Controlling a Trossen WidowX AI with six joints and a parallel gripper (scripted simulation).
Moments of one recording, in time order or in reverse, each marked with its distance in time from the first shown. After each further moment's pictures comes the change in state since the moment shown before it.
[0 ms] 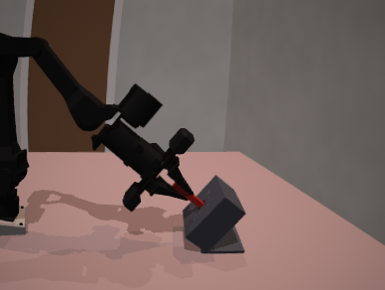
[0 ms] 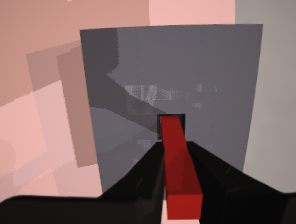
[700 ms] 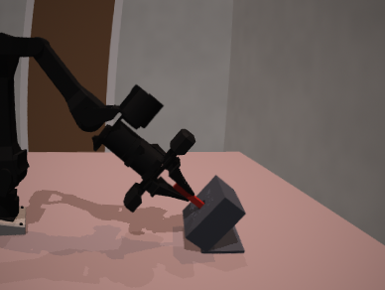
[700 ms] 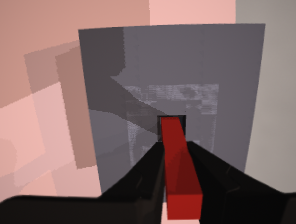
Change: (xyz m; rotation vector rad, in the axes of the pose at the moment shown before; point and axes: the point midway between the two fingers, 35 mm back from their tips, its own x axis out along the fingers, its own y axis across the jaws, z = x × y) arm 0.002 0.000 0.000 0.000 0.000 0.000
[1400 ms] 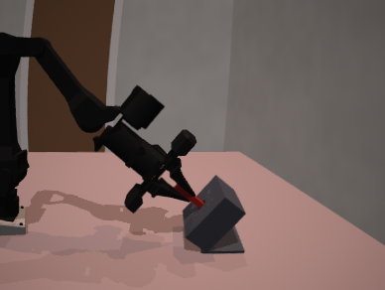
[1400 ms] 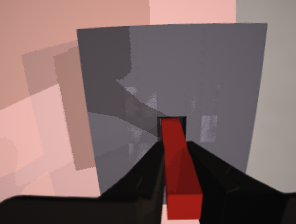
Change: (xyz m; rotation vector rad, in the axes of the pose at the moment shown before) arm 0.002 0.000 0.000 0.000 0.000 0.000
